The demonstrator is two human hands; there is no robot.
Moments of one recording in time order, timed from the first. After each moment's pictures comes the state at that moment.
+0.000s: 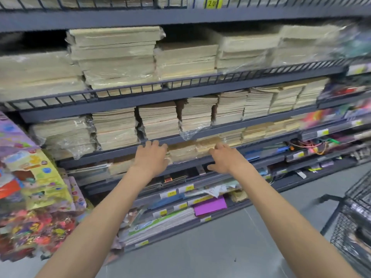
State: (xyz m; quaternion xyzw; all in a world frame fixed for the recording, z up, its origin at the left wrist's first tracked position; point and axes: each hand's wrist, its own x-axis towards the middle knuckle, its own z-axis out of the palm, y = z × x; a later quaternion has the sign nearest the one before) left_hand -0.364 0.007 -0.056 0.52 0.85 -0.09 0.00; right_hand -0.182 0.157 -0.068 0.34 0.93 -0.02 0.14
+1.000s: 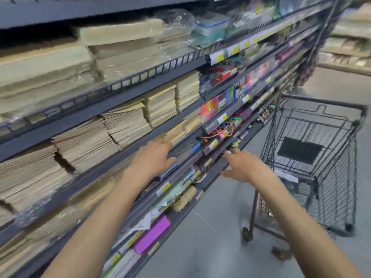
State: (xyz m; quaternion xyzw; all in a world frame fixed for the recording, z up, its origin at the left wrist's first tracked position) left_hand -0.111 0.355 -0.047 0.74 0.67 -0.05 0.04; right_hand 0.145 0.383 -0.069 0.59 0.79 -0.11 0.14
